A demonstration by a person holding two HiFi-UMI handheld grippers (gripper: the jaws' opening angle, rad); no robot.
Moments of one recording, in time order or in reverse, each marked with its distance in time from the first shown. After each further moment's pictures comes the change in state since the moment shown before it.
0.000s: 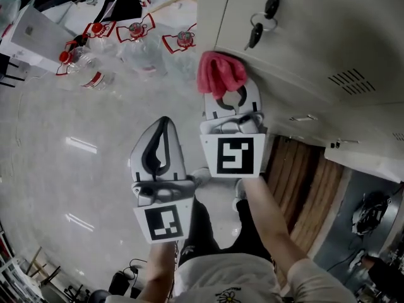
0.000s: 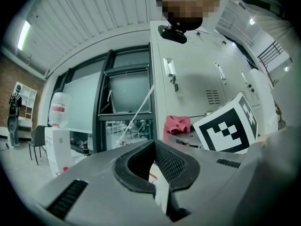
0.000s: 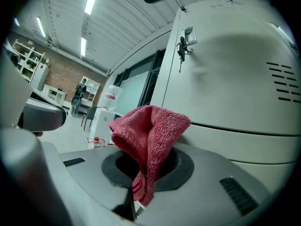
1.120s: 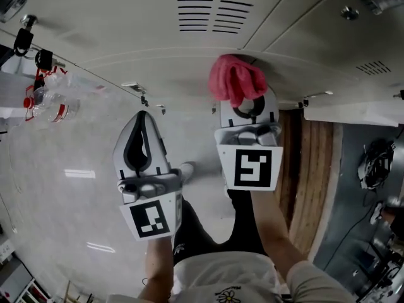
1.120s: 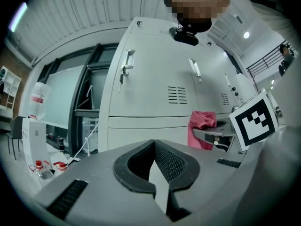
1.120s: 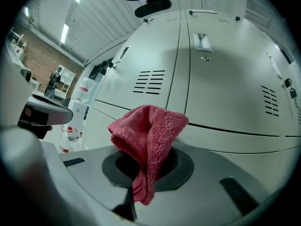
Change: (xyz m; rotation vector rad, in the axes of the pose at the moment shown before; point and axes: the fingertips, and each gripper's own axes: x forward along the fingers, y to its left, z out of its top) left arm 0.033 -0.159 0.002 -0.024 -0.025 -0.188; right arm -0.161 -0.174 -0.074 0.106 0.051 -0.339
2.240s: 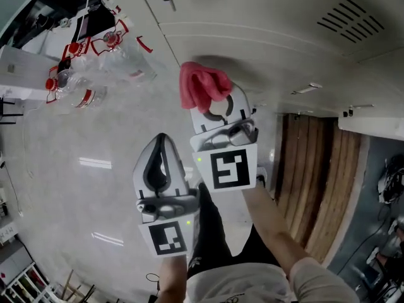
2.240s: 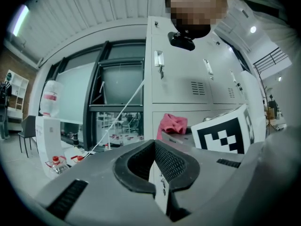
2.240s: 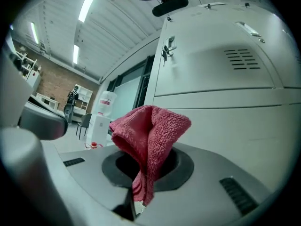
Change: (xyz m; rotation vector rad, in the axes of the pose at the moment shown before) left arm -0.069 0.108 -0.050 -0.006 0.077 0.074; right arm 0.053 0.214 -0.002 0.087 -0.080 0.253
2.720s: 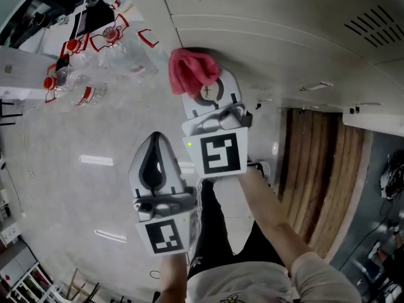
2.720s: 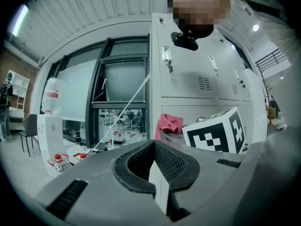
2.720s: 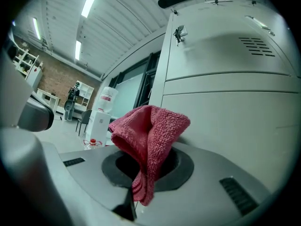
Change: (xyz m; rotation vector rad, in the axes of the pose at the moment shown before) left arm 0.005 0.032 -0.015 0.001 0.022 0.009; right arm 0.041 0.021 -0.017 -0.093 0.049 0.033
